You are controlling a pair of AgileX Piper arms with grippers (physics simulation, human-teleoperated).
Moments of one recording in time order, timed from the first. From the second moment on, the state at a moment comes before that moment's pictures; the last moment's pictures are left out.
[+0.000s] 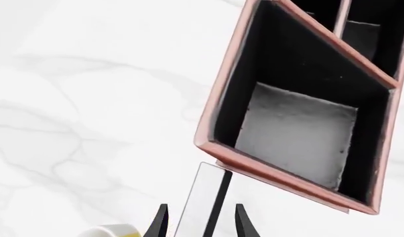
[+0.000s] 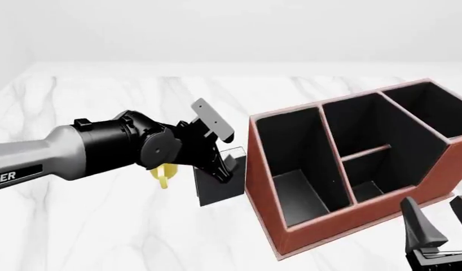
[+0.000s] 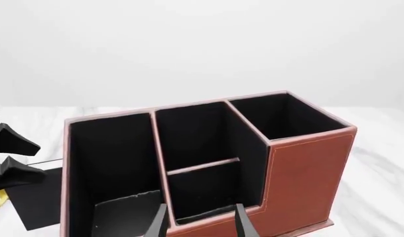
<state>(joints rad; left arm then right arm) -0.68 1.63 -1.10 0.33 0.27 0.04 0.07 0.00 -0.04 0.02</state>
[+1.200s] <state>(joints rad) -0.71 1.66 -0.98 0.22 0.22 0.04 0.10 0.00 -0.06 0.03</state>
